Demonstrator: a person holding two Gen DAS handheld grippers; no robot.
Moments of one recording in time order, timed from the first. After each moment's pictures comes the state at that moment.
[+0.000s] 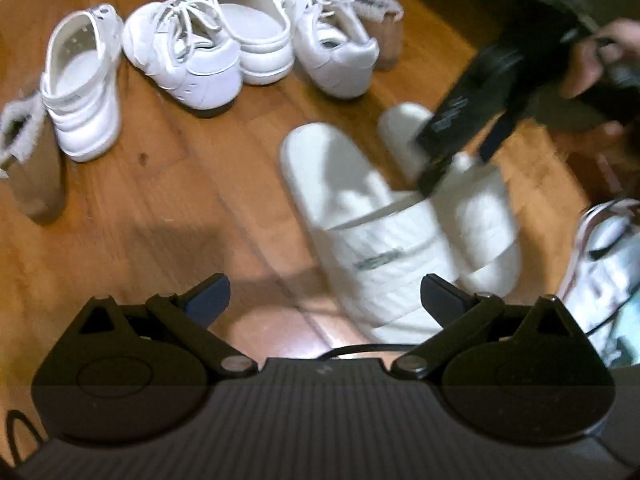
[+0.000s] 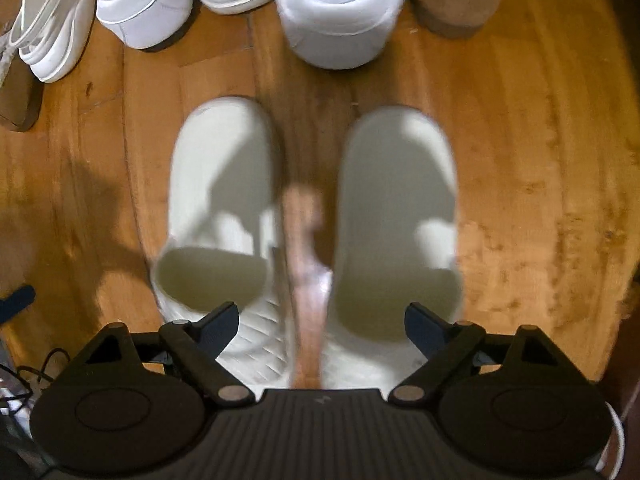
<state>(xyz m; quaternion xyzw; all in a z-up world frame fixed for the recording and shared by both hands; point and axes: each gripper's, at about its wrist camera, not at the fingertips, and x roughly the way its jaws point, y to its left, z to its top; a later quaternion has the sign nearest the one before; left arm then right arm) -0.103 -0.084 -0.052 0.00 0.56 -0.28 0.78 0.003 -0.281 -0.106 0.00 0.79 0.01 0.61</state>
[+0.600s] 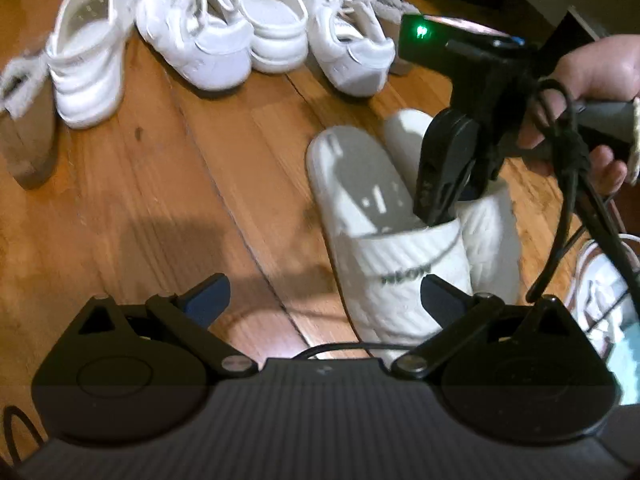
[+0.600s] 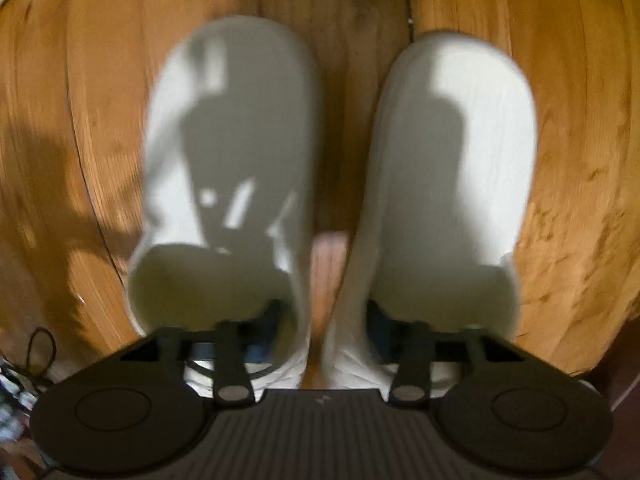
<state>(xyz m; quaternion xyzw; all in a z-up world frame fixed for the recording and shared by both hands) -0.107 -0.091 -0.081 -0.02 0.57 -0.25 0.78 0.000 -0.255 -0.171 -0.09 0.85 0.02 0.51</state>
